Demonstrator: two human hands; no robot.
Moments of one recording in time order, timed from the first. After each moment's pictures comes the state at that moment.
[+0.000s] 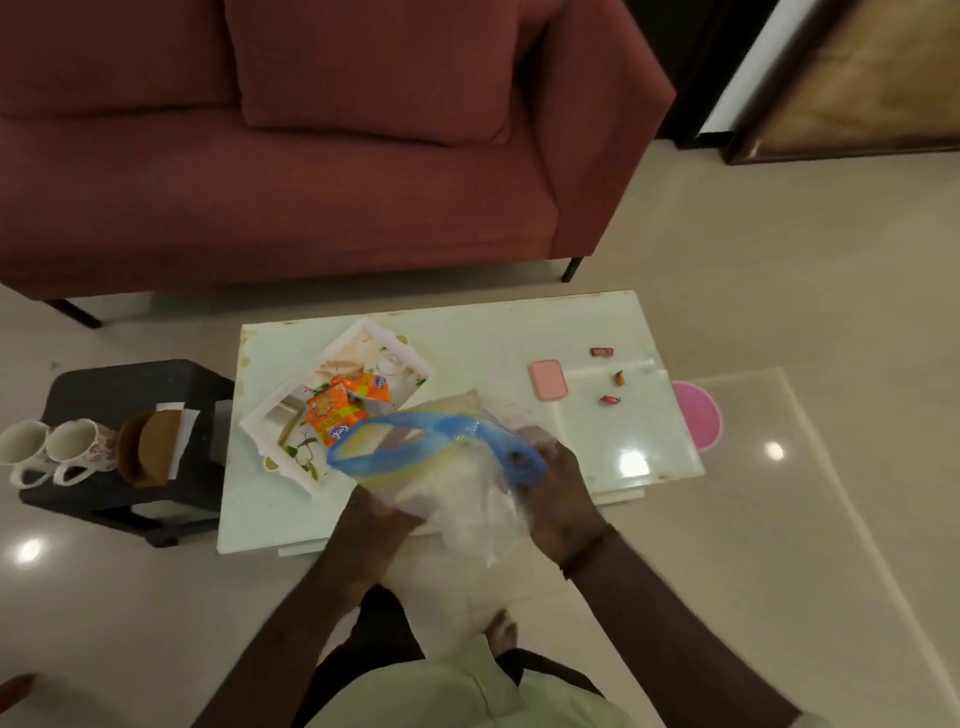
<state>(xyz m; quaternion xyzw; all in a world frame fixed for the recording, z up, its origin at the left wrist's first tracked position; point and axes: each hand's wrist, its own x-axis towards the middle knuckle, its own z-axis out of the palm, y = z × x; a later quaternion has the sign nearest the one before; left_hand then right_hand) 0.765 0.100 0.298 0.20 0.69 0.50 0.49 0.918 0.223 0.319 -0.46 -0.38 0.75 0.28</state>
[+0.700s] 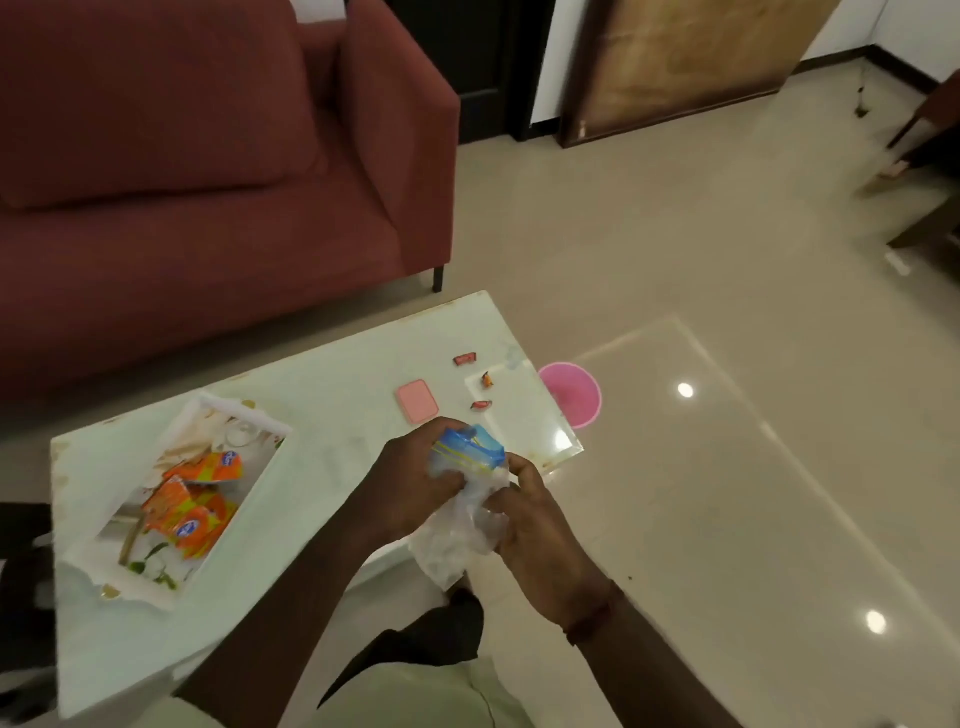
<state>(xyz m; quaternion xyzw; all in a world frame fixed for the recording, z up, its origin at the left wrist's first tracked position) 0.919 0.296 0.316 0.58 0.61 0.31 0.45 1.088 0.274 0.354 -0.47 -0.30 0.77 0.32</state>
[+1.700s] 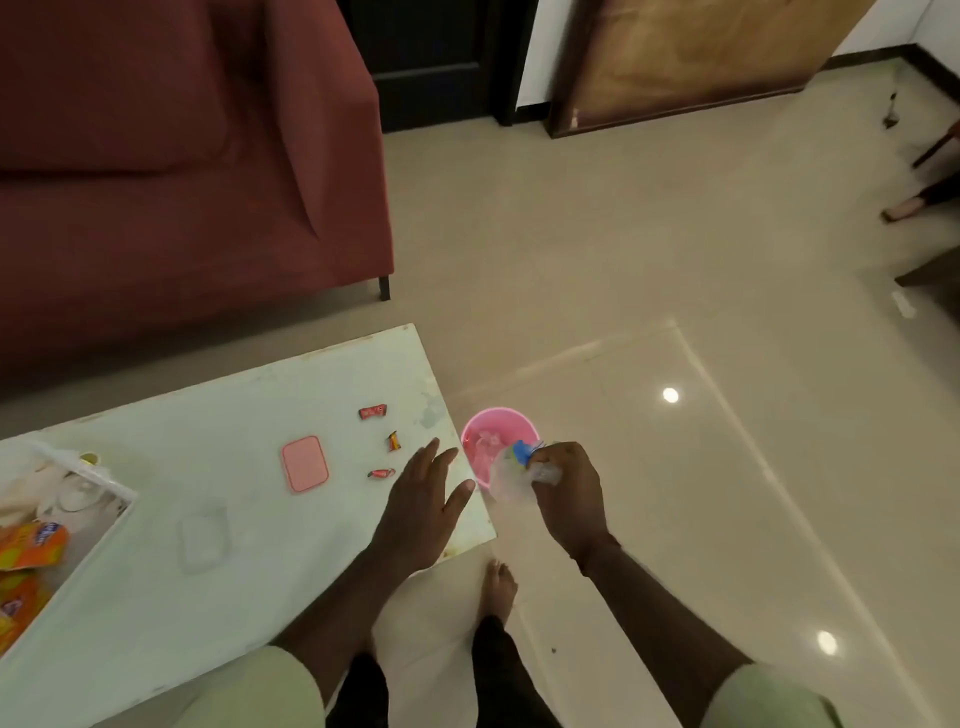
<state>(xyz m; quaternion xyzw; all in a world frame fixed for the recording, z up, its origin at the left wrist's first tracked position) 1.108 0.525 0.179 0.57 0.72 0.15 0.36 1.303 0.583 0.209 -0.65 -0.62 0.37 0.22</state>
